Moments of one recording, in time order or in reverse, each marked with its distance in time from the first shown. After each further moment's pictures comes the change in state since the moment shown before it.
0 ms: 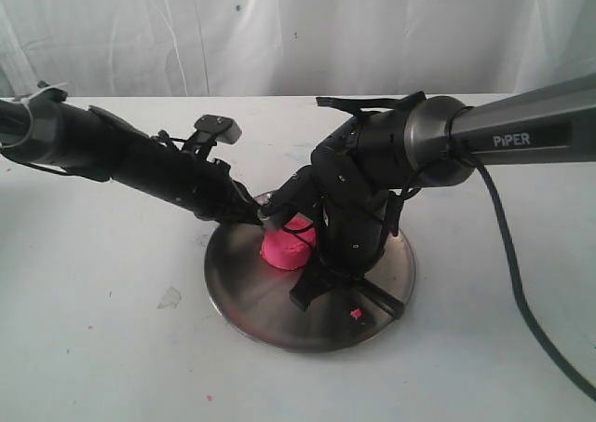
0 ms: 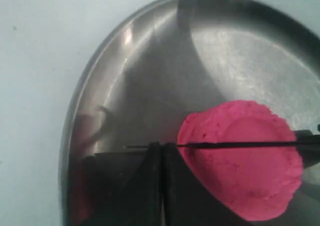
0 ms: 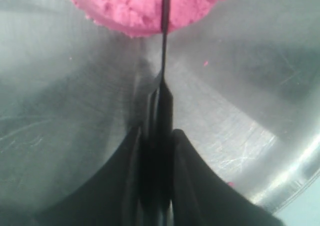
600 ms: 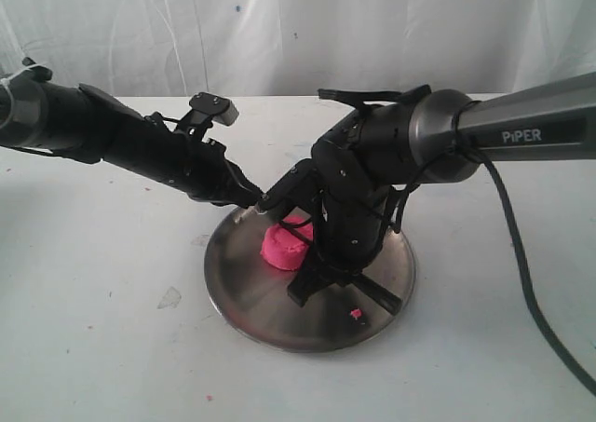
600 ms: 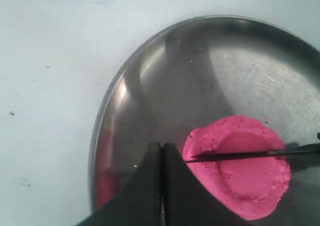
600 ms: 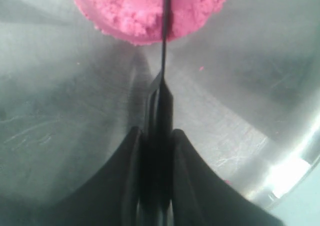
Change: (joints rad) left arm 0.000 -0.076 0.000 0.063 -0.039 -0.006; right arm -0.001 -0.021 0.000 0.002 -0.006 -0.004
